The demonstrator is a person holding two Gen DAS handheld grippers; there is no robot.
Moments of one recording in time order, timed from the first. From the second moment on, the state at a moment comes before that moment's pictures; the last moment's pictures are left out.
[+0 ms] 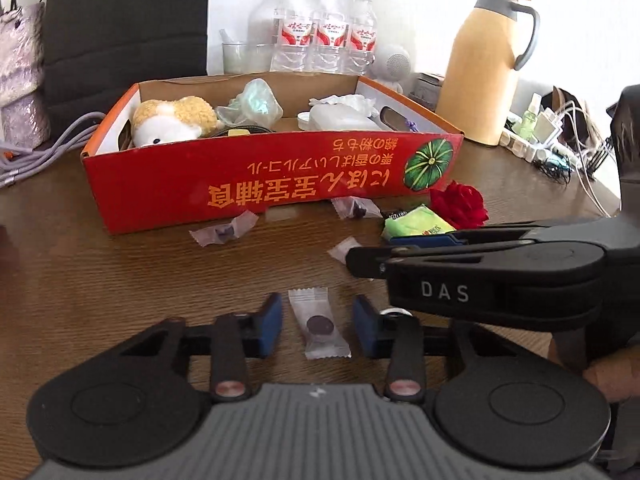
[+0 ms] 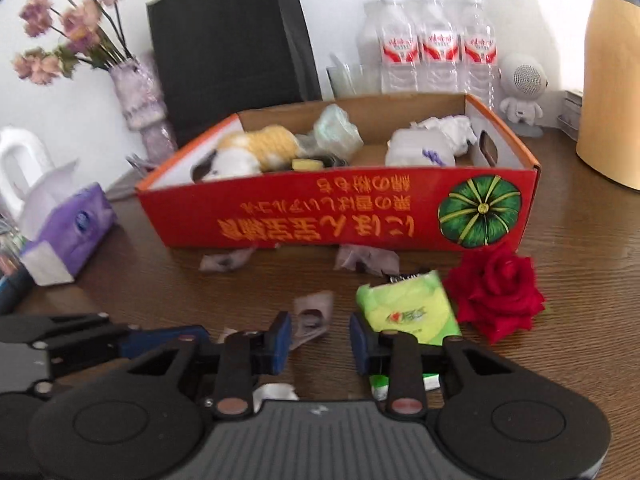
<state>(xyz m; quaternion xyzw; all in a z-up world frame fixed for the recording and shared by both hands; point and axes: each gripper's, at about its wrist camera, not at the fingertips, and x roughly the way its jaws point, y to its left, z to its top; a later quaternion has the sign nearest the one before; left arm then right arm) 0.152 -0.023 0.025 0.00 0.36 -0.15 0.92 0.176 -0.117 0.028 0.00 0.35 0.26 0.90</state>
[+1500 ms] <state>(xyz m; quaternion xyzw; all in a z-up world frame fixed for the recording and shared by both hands) -0.034 -0.071 0.091 -0.01 0.04 0.00 1.00 -0.016 -0.207 0.083 0.02 0.04 0.21 0.98</state>
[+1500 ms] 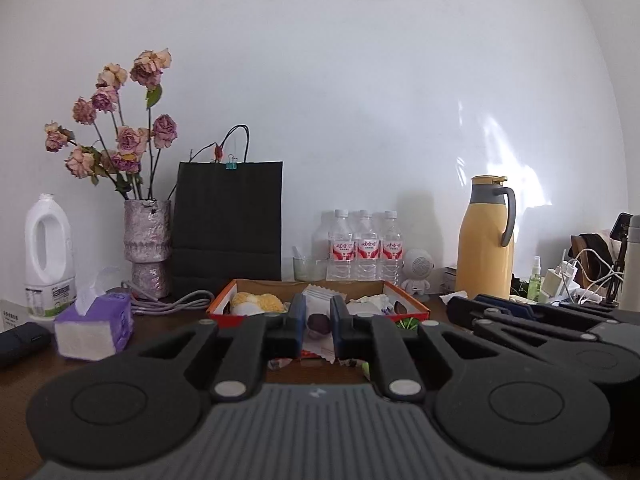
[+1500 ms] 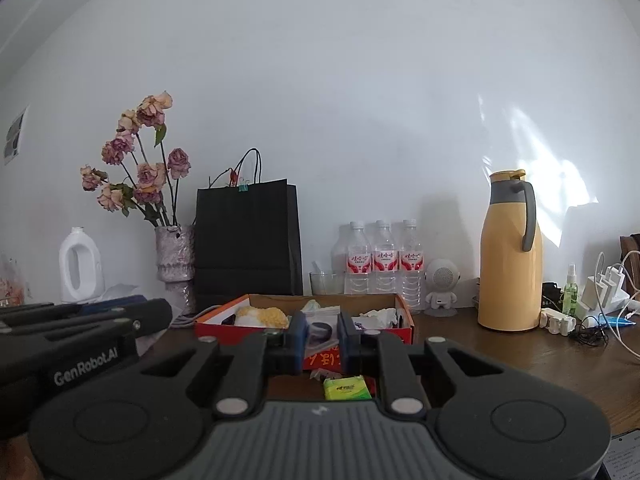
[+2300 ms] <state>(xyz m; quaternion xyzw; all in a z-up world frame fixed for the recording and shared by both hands) 0.381 -0.010 0.074 -0.14 0.44 -0.11 0.88 0.398 -0.087 0.115 0.06 0.46 0.26 0.85</state>
